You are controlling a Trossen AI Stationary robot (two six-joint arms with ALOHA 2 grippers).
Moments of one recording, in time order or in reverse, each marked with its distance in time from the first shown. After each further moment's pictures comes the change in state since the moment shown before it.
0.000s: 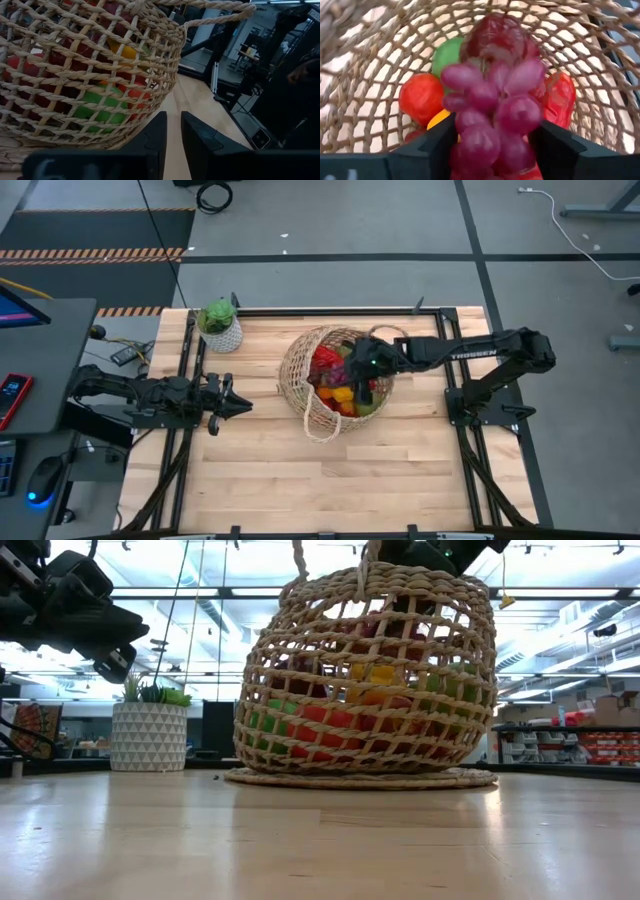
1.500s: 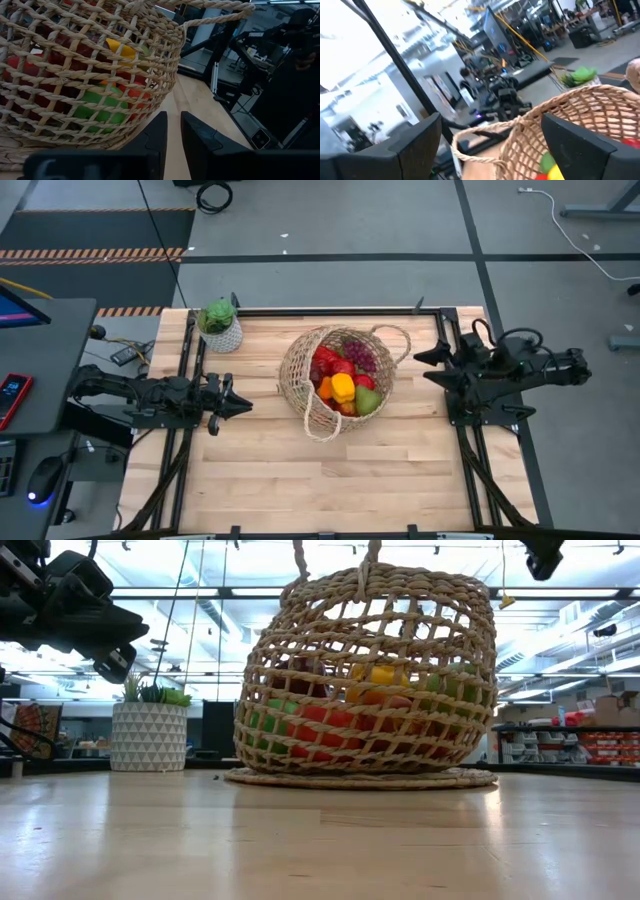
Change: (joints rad) left arm 0.000 0.000 0.000 0.000 0.000 0.000; right arm 0.229 -1.132 -0.595 0.429 0.083 0.572
